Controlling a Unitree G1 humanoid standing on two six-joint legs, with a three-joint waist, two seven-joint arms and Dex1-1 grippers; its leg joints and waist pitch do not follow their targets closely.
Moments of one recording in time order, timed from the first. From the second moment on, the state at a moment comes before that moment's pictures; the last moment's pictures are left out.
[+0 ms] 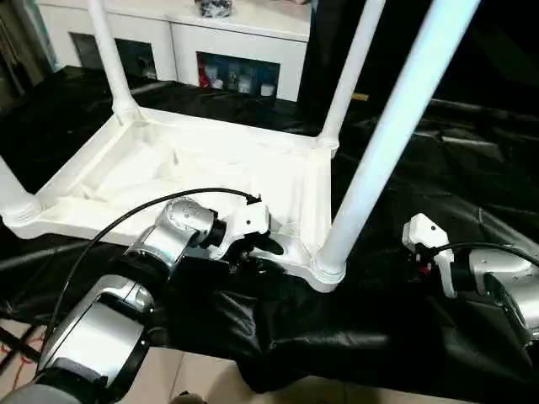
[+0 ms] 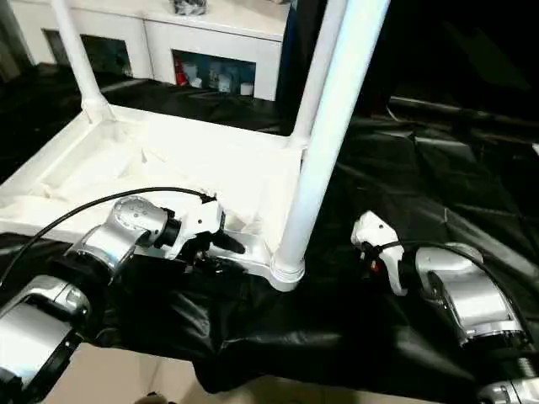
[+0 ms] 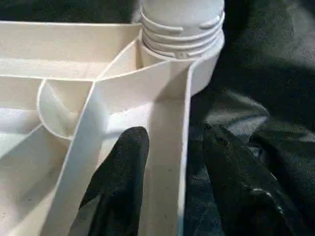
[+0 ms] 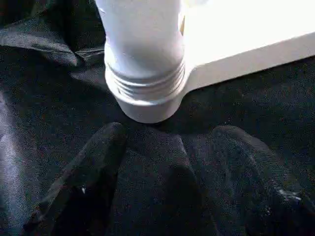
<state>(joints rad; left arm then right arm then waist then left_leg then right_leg) -0.81 0.31 -0.40 0.96 0.04 -0.18 -1.32 -0.30 -0.65 0.12 0.27 0.17 0.31 1.23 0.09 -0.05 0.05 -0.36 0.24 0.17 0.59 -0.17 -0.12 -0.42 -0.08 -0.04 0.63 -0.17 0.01</state>
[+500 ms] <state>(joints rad) -0.84 0.29 -0.41 1.01 0.08 -0.20 -1.33 -0.29 -0.66 0.12 0.24 0.17 0.34 1.21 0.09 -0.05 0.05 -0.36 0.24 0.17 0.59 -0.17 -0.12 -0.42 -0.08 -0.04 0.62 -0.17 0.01</state>
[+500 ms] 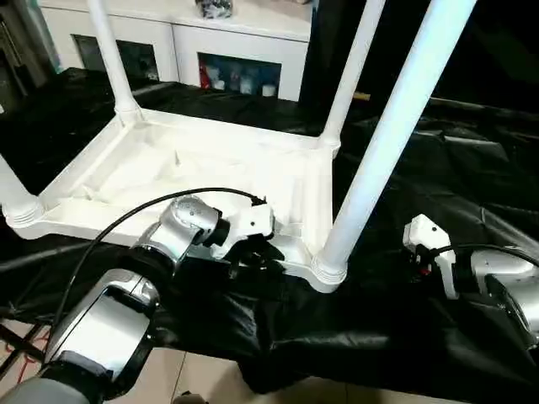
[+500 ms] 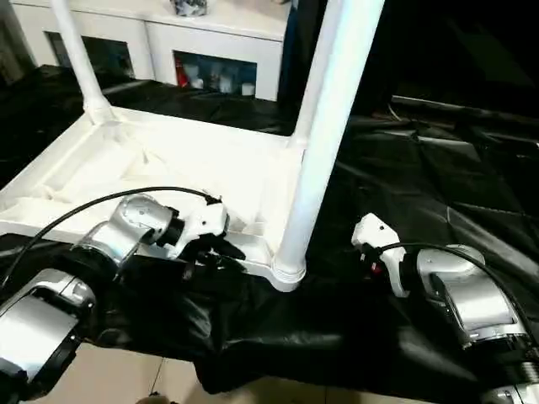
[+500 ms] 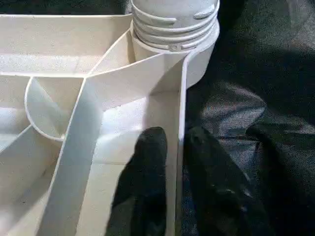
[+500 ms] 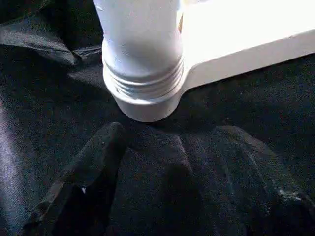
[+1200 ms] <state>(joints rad) -0.68 0.28 -0.32 0.68 0.08 0.18 -1.12 -0.41 -0.42 0.13 0.45 0.10 0.18 0.91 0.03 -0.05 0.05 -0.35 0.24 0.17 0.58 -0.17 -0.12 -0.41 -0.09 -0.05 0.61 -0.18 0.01</state>
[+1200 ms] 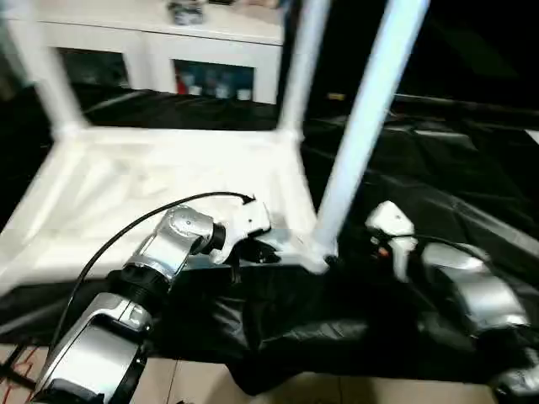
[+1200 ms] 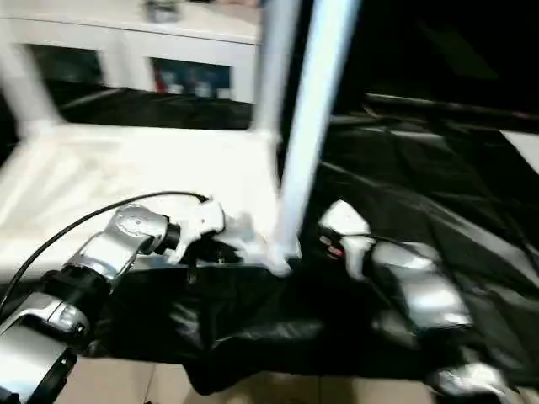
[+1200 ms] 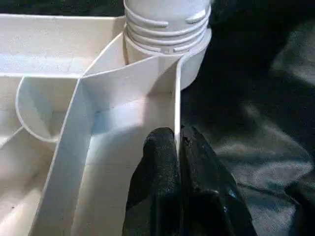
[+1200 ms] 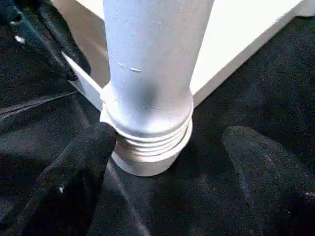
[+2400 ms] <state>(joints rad) -0.67 0.31 -0.32 0.64 0.08 0.15 -1.11 -0.56 -0.29 0.14 0.73 0.10 0.06 0.95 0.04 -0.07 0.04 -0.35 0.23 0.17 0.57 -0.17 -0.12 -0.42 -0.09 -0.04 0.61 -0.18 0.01</state>
